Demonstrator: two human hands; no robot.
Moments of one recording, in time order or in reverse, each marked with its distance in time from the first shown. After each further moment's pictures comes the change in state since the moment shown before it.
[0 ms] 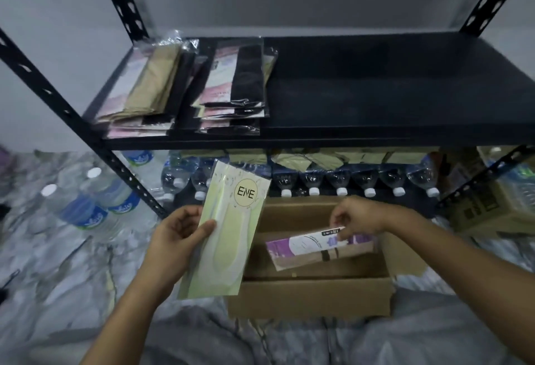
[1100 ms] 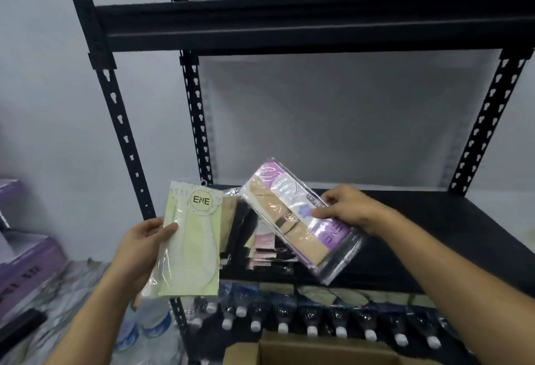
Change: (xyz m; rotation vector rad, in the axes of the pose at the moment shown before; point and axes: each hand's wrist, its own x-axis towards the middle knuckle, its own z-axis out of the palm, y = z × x) left_hand 0.060 0.188 -0.135 -0.269 0.242 0.113; right_hand -0.078 -0.189 -0.224 0.525 0.582 -0.169
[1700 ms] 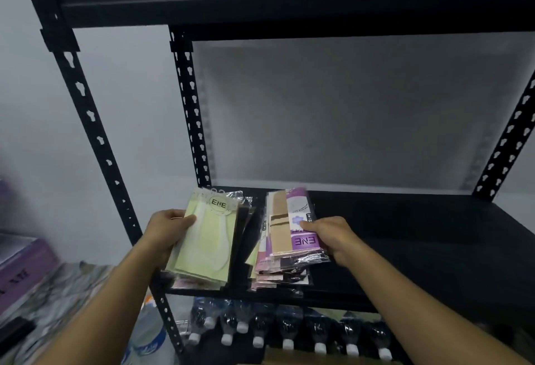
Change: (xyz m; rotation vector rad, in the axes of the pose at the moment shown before) left_hand 0.110 -0.010 0.047 0.300 0.029 -0.087; right_hand 0.078 0.039 0.072 0.567 0.151 0.283
